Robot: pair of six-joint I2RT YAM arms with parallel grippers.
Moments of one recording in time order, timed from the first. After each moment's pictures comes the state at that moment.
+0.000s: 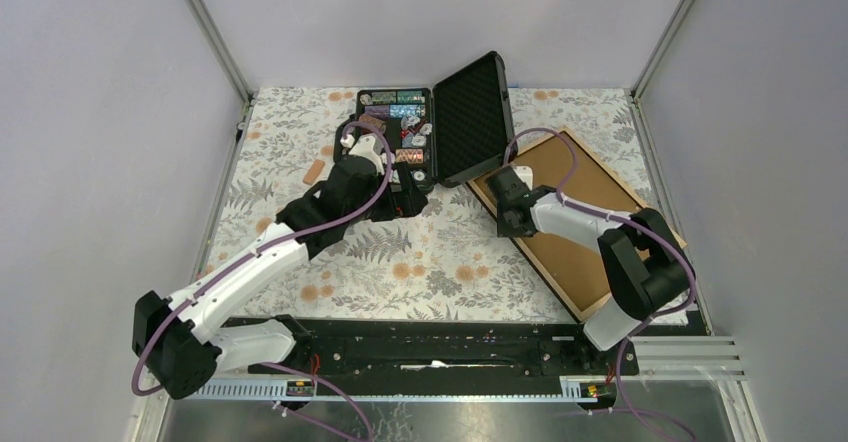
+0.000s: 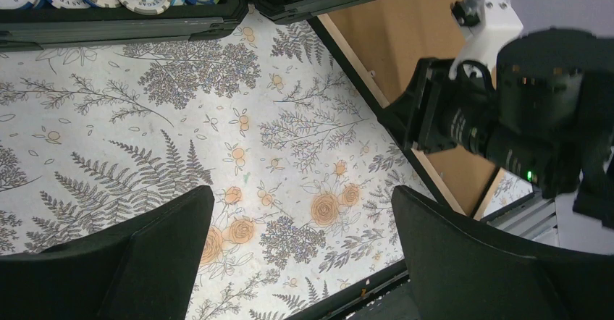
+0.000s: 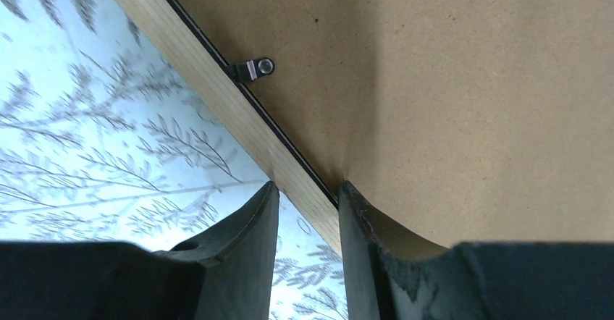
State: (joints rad) left arm -0.69 1.15 0.97 -0.40 -0.06 -0.70; right arm 0.57 1.61 0.89 -0.48 0.35 0.51
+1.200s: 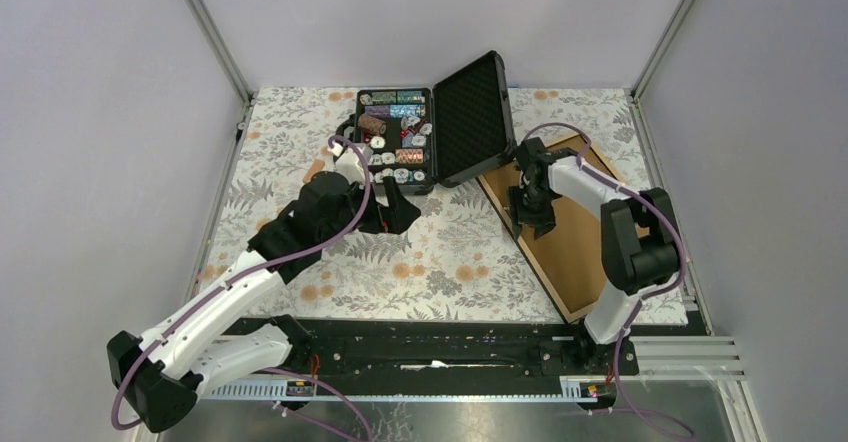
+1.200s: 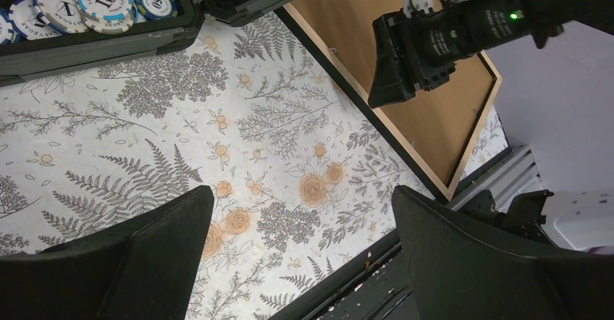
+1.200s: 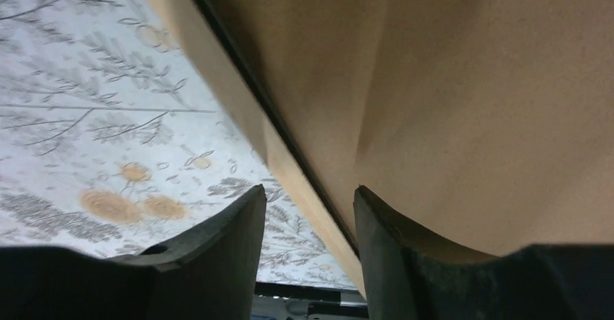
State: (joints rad) left arm -0.69 0.94 0.87 -0.36 0.05 -0.58; right arm 0.33 1.74 1.17 -0.88 -0.04 0.27
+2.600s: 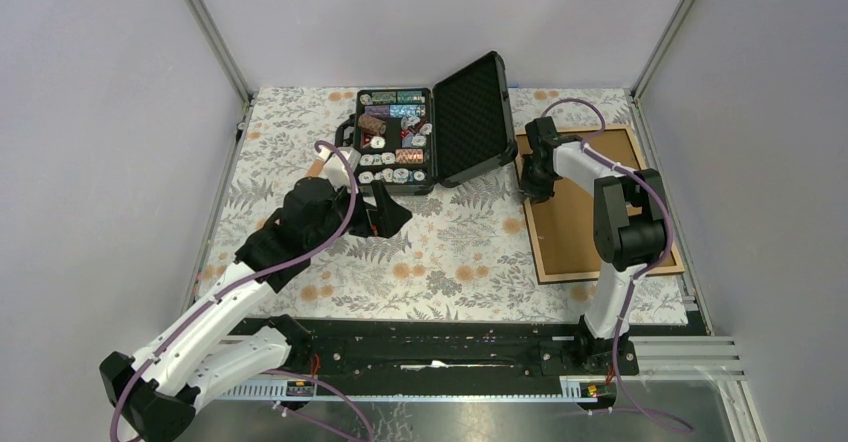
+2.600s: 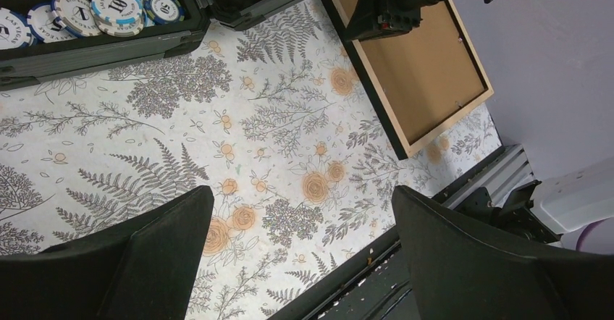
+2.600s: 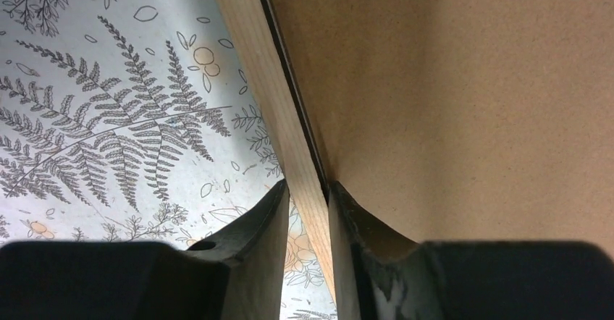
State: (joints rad) left arm -0.63 0.85 0.82 -0.36 0.11 -0.56; right arm 0.22 1.92 1.30 -0.65 0.05 0.41
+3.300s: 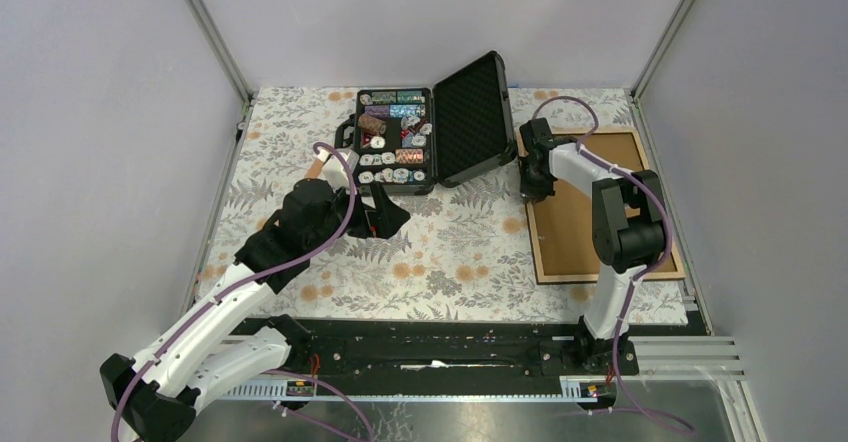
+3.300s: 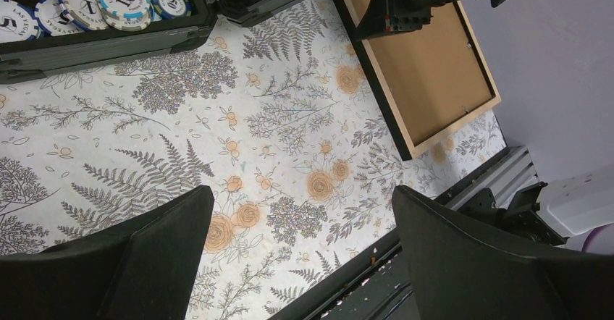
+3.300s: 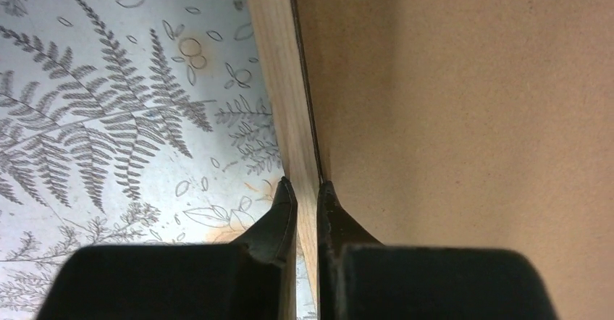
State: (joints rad) left arm -0.62 0.84 0.81 -0.37 0.11 -0.56; right arm 0.24 1.91 1.29 -0.64 0.13 0.33
